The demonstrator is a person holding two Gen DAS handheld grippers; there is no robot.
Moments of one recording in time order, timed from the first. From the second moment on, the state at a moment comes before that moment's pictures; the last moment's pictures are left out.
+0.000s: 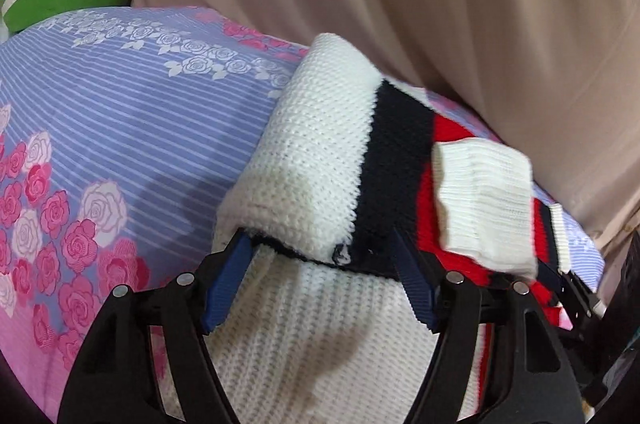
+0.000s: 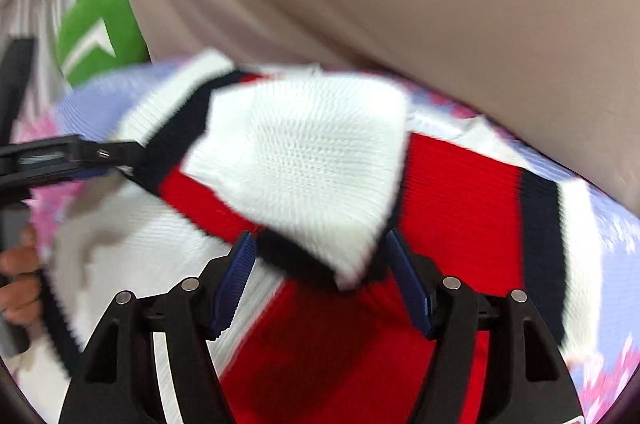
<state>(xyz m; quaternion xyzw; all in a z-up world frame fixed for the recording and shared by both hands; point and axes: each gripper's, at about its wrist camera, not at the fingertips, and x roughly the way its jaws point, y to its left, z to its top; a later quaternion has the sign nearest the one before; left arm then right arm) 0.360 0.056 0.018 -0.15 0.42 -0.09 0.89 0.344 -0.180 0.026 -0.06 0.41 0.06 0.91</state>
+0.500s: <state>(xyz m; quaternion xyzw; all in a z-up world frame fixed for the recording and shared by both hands) 0.366 0.062 0.014 -0.20 0.42 -0.10 0.88 0.299 -0.356 0.028 0.24 0.39 -0.02 0.89</state>
